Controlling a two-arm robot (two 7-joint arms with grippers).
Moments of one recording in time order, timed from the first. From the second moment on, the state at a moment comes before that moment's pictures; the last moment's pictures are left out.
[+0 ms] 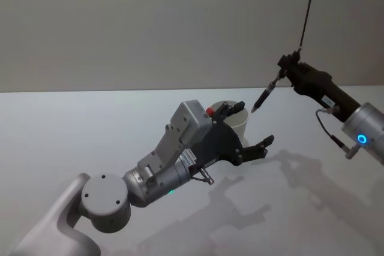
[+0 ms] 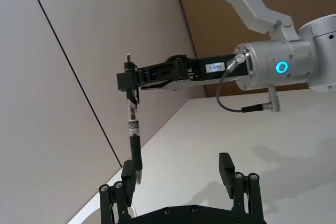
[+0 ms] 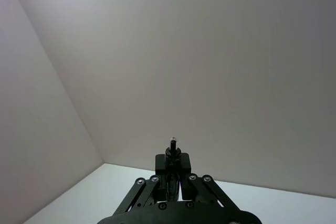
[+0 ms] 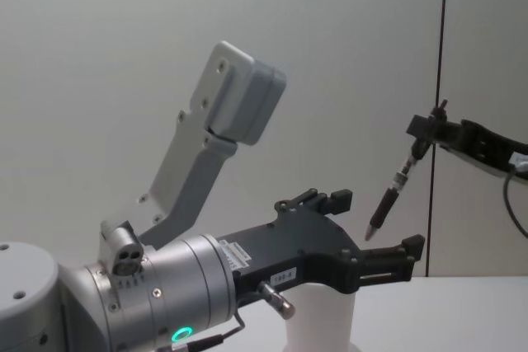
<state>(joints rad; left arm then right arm) -0.32 0.21 0.44 -1.33 -0.12 -0.23 -0.57 0.35 0.21 -0.15 -1.27 0.68 0.08 0.64</state>
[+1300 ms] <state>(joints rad) -0.32 0.21 0.44 -1.33 -0.12 -0.23 -0.57 0.62 0.13 -0.24 -0.86 0.47 -0.04 0.76</state>
